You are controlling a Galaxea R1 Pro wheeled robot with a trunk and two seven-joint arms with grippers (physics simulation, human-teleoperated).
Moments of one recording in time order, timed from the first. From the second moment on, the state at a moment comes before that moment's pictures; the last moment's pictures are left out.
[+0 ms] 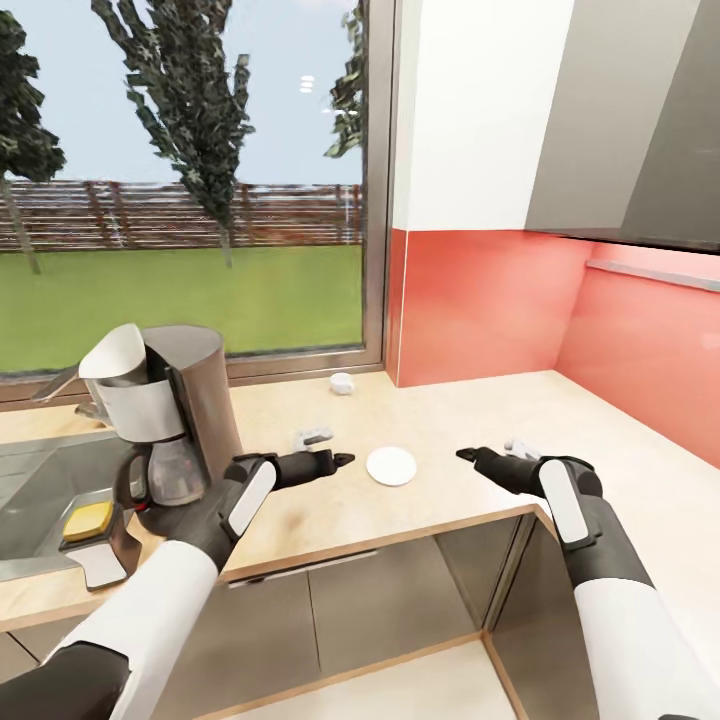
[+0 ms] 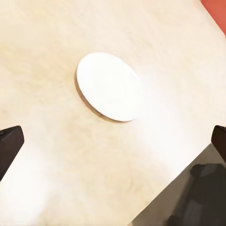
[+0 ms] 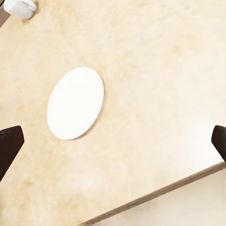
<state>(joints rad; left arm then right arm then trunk) -0.85 -0.05 -0.22 -0.77 0.51 0.62 -0.22 -0.72 -0.06 -0.20 -1.09 -0.56 0.92 -0.05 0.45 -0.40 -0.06</state>
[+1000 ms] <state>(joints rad) -0.81 -0.06 -0.22 -0.77 0.51 0.62 -0.22 -0.72 -0.06 -0.20 -1.08 -0.55 0.92 -0.05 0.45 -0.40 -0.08</state>
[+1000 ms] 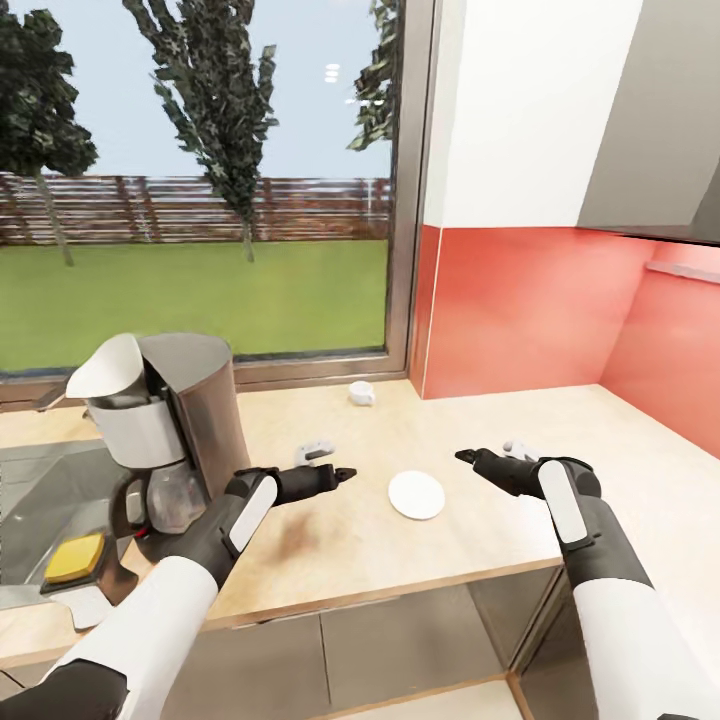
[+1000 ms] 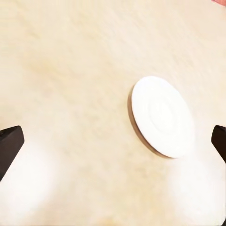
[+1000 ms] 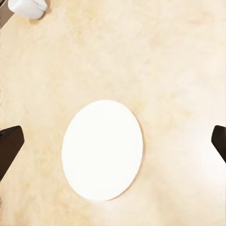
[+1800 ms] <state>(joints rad) -0.76 -0.07 -0.22 -0.77 0.51 0.62 -0.22 -0.72 -0.06 -0.20 -1.02 -0.55 0.92 -0.05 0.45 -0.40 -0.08</state>
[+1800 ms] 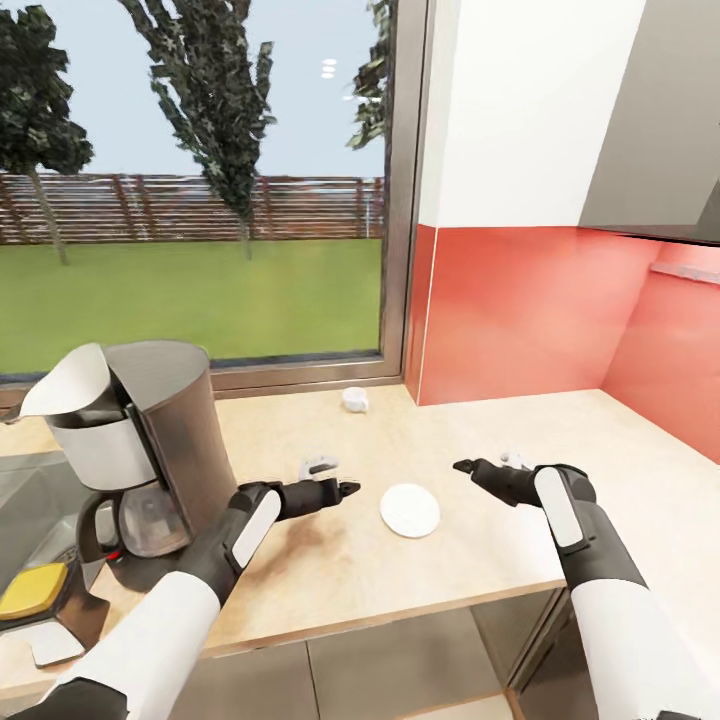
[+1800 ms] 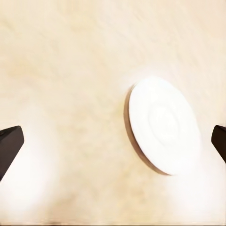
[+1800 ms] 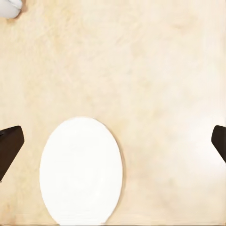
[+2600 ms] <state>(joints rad) -0.71 -0.08 -0.22 -0.77 0.51 0.62 -0.22 -0.72 -0.04 -0.20 -0.91 -0.56 0.92 -0.05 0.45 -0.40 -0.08</state>
